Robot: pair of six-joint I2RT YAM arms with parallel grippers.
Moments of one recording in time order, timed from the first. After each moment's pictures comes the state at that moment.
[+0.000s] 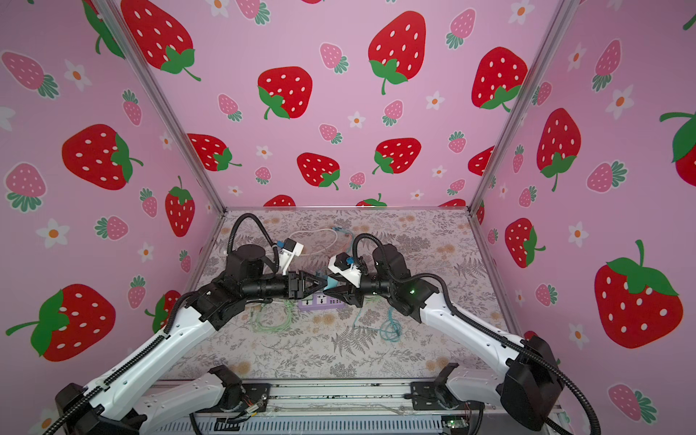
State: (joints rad) left arm -0.56 1.04 0.96 -0.41 0.63 -0.69; right arm 0.86 1.23 0.92 -0.05 -0.65 -0.24
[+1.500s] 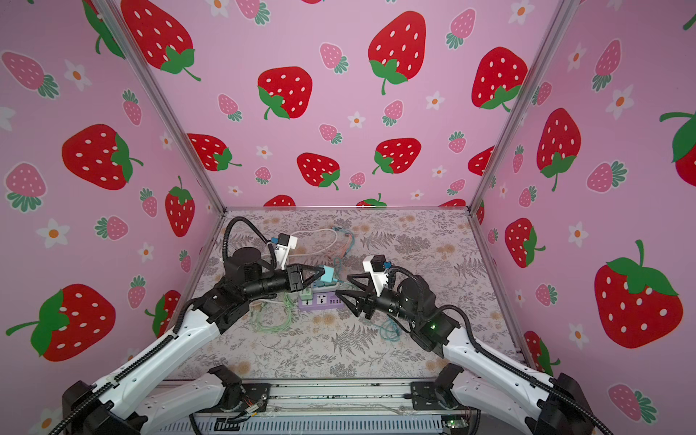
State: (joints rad) left arm -0.53 1.02 0.83 -0.07 0.56 -0.77; right arm 0.88 0.91 0.52 0.40 -0.40 0.43
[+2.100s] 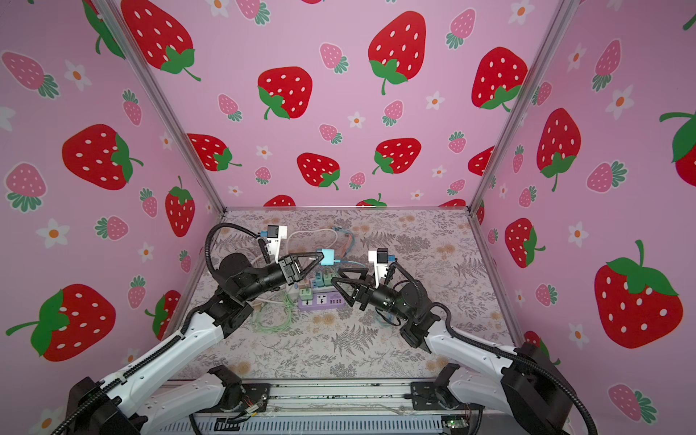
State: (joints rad) left arm -0.53 1.02 0.73 0.41 0.57 -0.92; right arm 0.88 1.15 0.48 0.97 -0.40 0.80
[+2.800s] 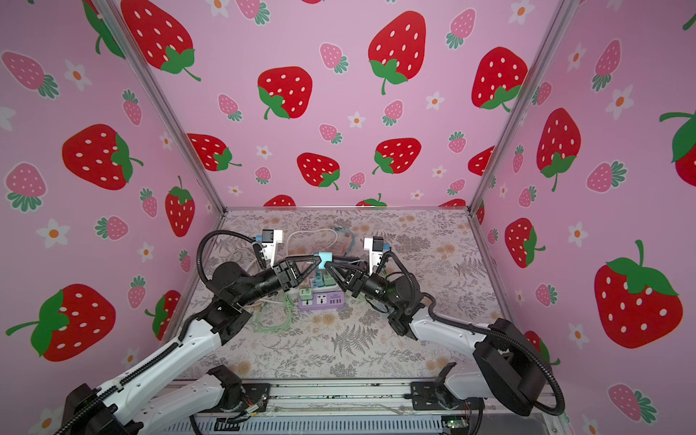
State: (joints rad) left arm -0.55 0.97 0.67 0.50 0.59 -0.93; right arm 0.88 1.34 0.60 1.19 -0.41 0.92
